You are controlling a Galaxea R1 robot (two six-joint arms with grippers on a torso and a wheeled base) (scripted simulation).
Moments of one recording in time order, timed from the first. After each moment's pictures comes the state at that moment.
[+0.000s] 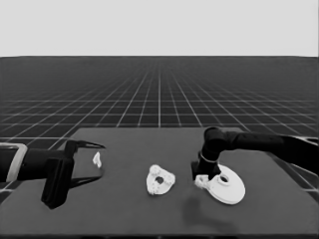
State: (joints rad) left arm -0.34 1.75 -0.42 0.31 0.68 0.35; right arm 0.00 2.48 -1.09 -0.19 -1.54 1.40
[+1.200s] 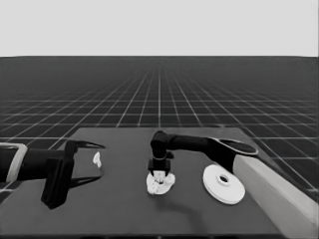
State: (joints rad) left arm -0.34 1.75 -0.42 0.31 0.68 0.35; right arm -0.10 3.08 -1.75 -0.28 -1.51 1.37
